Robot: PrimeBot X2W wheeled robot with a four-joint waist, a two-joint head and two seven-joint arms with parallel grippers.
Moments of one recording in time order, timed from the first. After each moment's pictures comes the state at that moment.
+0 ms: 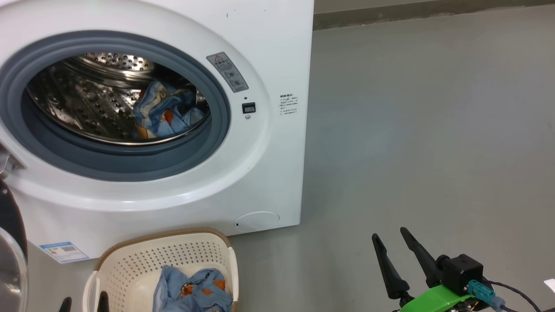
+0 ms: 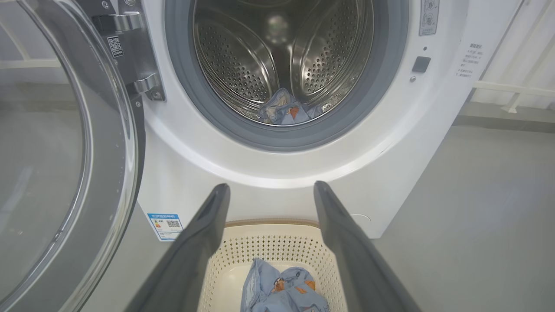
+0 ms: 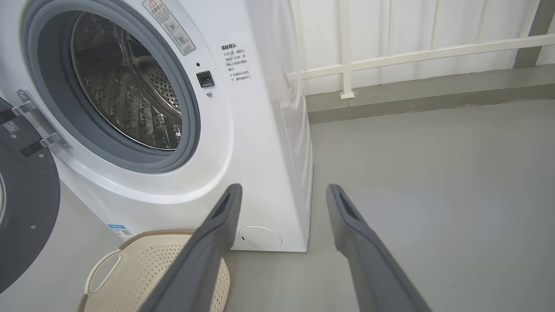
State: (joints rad) left arm 0.23 0.04 0.20 0.06 -0.19 -0.08 -0.26; right arm -0.06 -0.05 0.12 0.27 0.25 0.13 -0.25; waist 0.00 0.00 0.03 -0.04
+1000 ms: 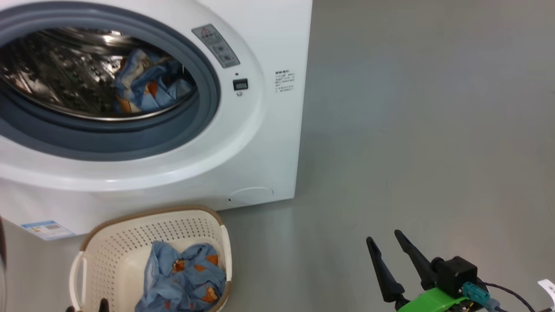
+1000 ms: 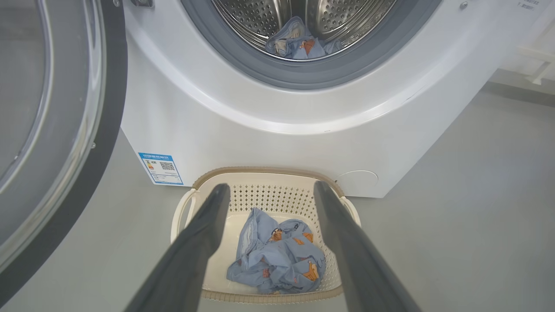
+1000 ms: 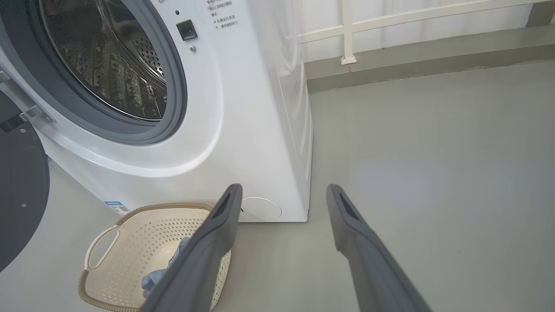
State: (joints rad) left arm 0.20 0.04 0.21 0.18 -0.23 -0.10 -0.26; right arm -0.05 -0.05 0.14 0.27 0.25 0.13 -0.25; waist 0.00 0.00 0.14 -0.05
